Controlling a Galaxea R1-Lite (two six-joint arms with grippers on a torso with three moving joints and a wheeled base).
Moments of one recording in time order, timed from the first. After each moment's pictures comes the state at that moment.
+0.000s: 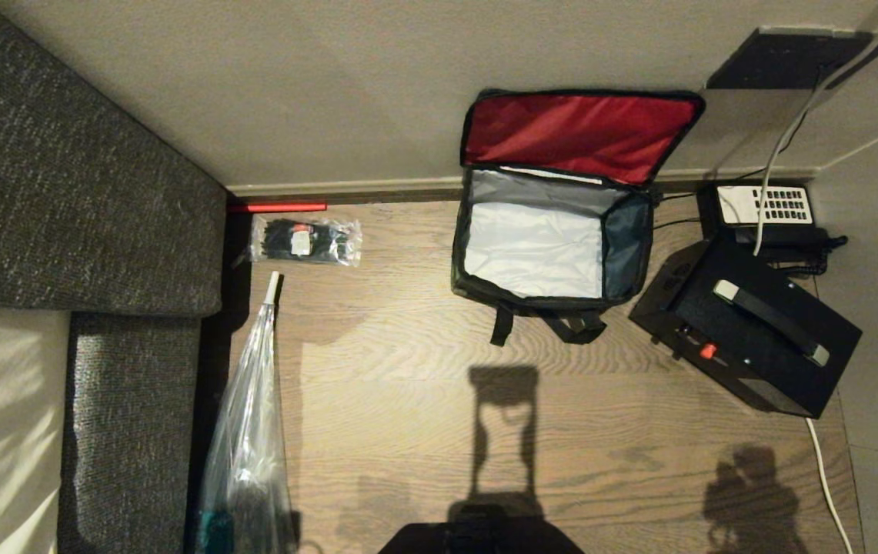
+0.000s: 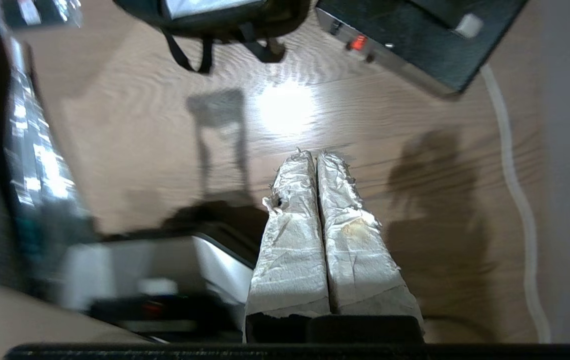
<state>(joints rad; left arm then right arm) 0.00 0.00 0.00 0.01 0.00 0.00 0.03 0.20 -0.74 0.70 0.03 0.21</state>
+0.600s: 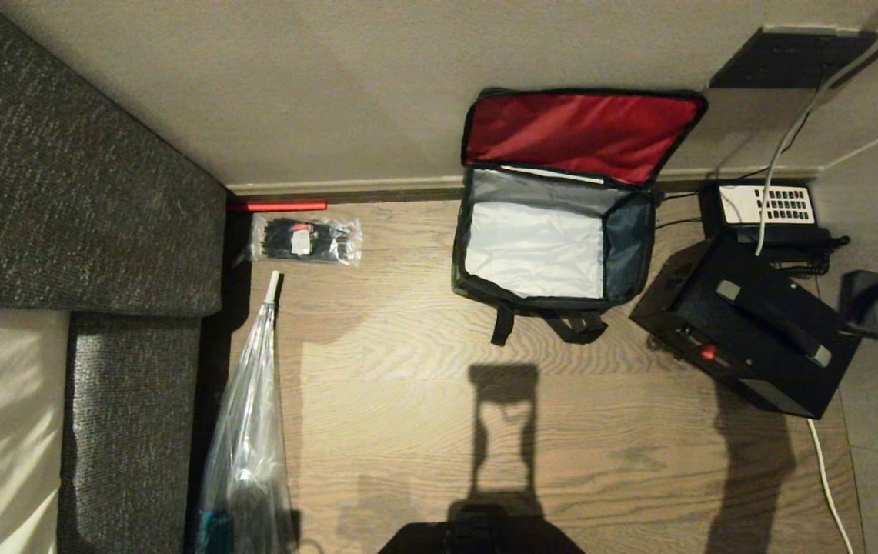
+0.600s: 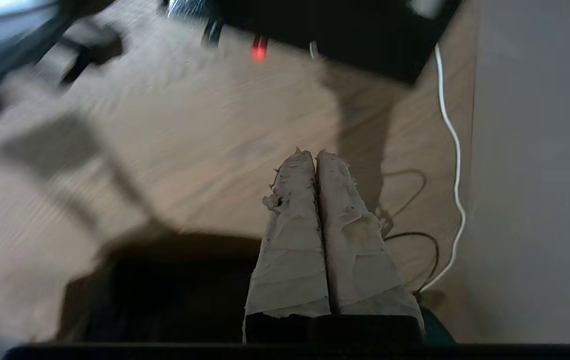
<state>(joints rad) 0.00 0.00 0.00 0.01 0.00 0.00 0.06 1.44 -1.13 0.44 -0.32 0.37</state>
